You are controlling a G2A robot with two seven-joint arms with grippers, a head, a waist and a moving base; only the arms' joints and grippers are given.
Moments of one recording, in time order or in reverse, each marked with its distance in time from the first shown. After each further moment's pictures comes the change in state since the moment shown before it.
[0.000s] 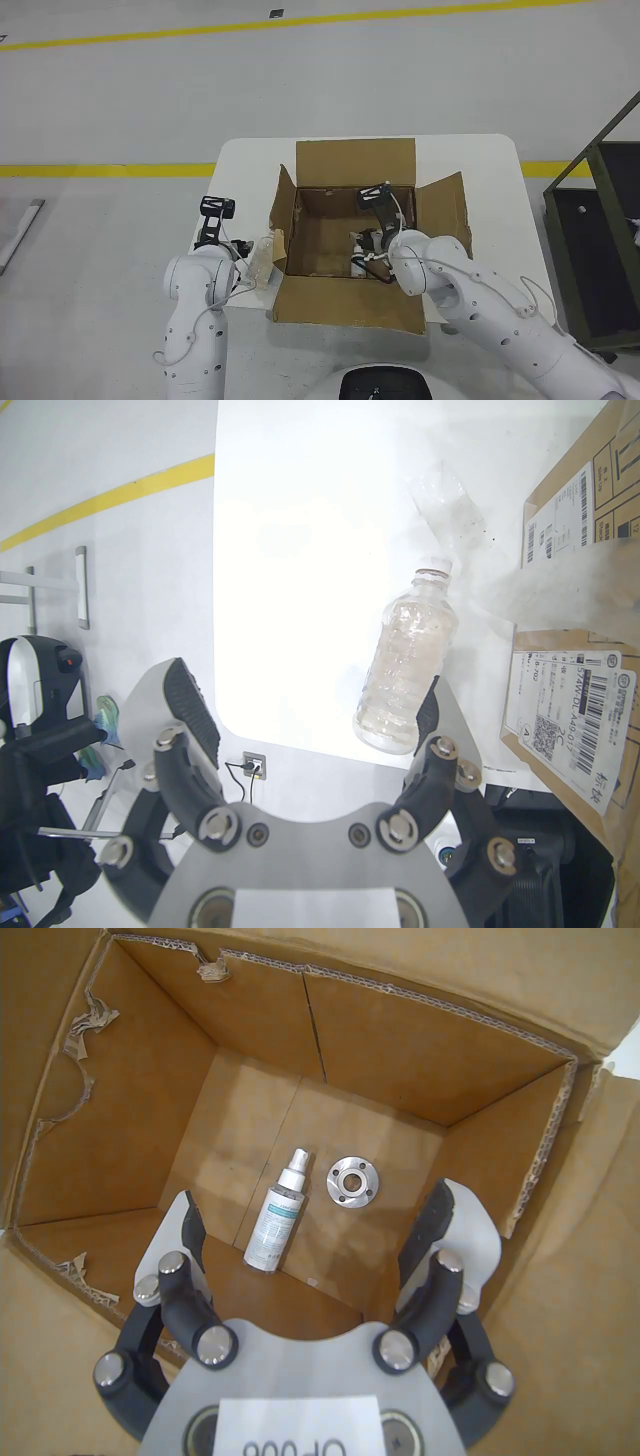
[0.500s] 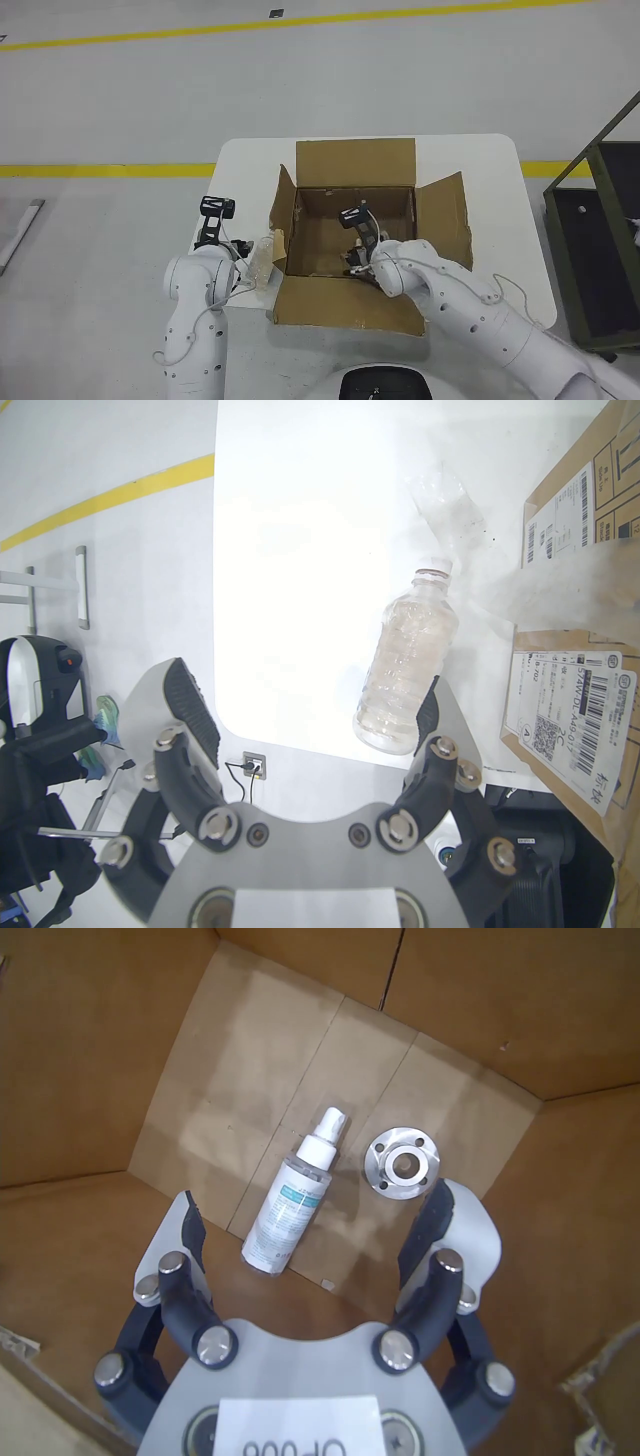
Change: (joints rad) left arm 0.000 0.000 0.000 0.000 0.000 0.000 0.000; right arm 0.092 -0.078 -0.124 0.243 0.086 -0.073 -0.005
